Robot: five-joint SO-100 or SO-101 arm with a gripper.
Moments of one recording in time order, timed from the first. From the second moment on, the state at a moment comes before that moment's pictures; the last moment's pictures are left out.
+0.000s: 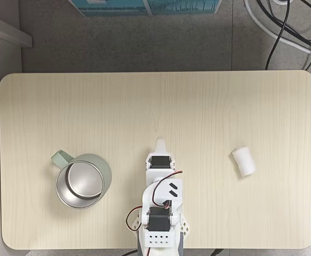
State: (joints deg) arm -1.4 -4.8 11.1 59.1 1.6
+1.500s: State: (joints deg) arm 10.5 22.1 64.1 80.2 5.3
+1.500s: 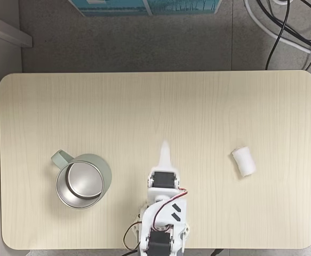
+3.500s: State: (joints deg) arm 55.0 96.3 67.7 64.9 -15.2
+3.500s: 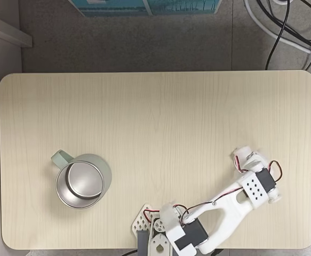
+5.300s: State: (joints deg) arm -54.7 49.0 85.8 93.2 -7.9
